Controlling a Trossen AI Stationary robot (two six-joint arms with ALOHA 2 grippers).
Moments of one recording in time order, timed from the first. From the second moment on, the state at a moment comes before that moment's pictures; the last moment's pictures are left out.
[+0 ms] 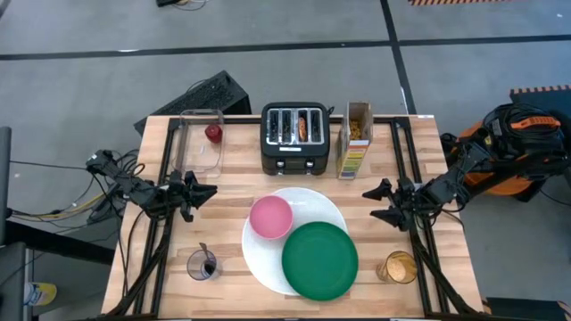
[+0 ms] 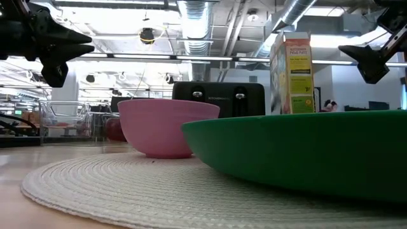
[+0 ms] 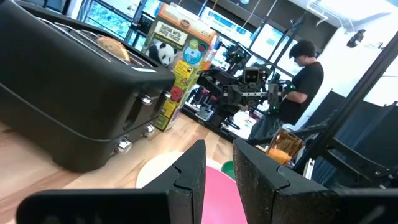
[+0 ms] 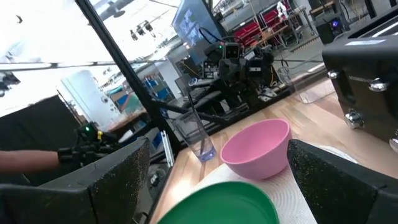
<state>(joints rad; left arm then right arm) -0.57 0.01 0.01 0.07 -0.80 -0.47 0.68 0.01 0.00 0.17 0.63 0.47</state>
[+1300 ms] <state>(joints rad) -0.57 0.01 0.01 0.07 -0.83 -0.48 0.66 0.66 0.44 0.22 1.14 0.12</state>
